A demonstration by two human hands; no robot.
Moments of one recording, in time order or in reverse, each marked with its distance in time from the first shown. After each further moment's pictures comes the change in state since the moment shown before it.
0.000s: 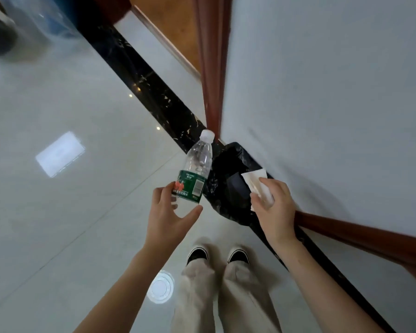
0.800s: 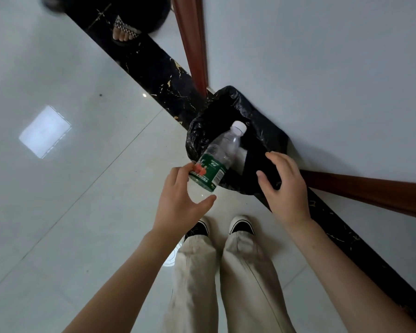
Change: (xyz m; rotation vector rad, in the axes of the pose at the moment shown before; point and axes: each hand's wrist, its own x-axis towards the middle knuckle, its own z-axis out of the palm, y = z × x) left_hand 0.007 -0.081 0.100 0.169 -0.227 0.170; right_hand -0.019 0.112 0.039 -0.113 -0.081 -0.070
